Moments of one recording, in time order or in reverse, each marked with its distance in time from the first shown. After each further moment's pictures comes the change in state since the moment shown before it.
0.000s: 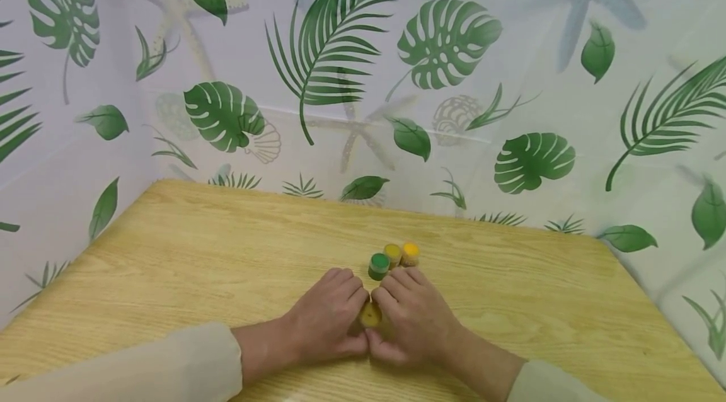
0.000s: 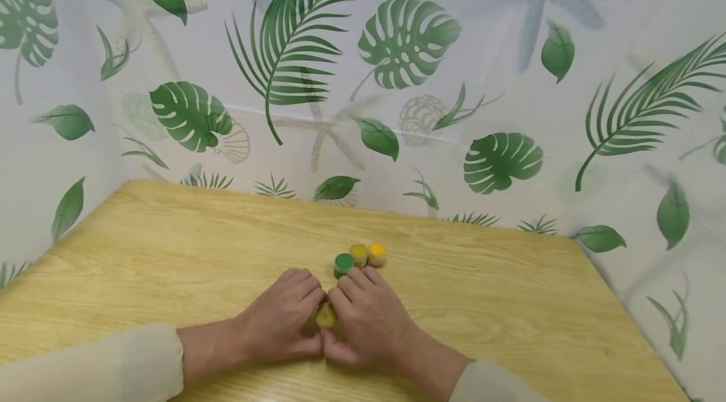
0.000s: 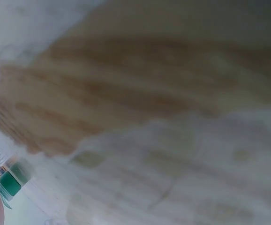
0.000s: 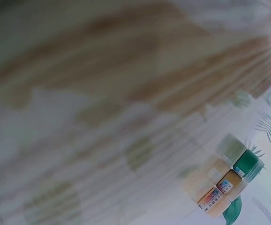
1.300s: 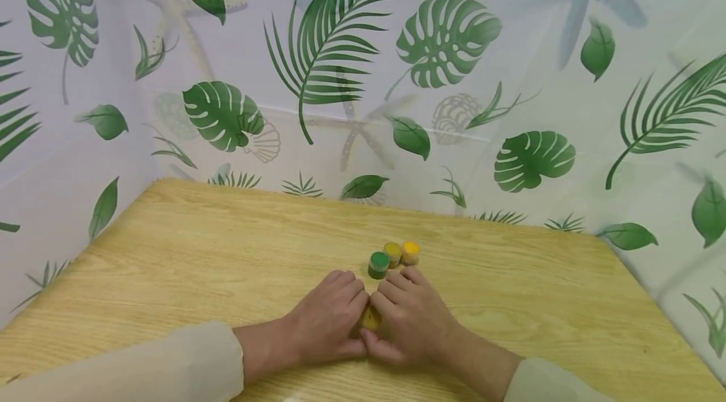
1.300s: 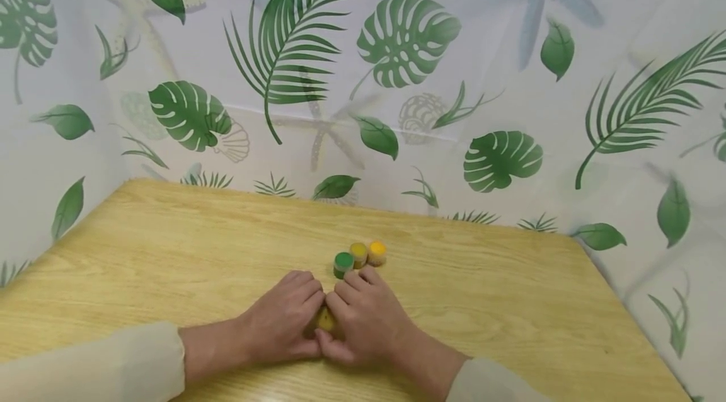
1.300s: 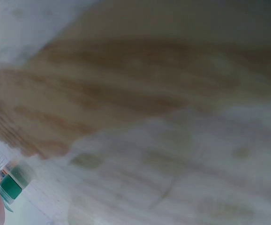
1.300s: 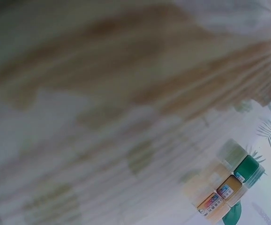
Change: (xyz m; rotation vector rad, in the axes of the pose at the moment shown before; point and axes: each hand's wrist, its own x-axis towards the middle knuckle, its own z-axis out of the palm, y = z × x) left_hand -0.002 0.002 0.001 0.021 -0.073 0.023; right_hand 0.001 -0.003 0.001 -0.018 -0.002 -0.014
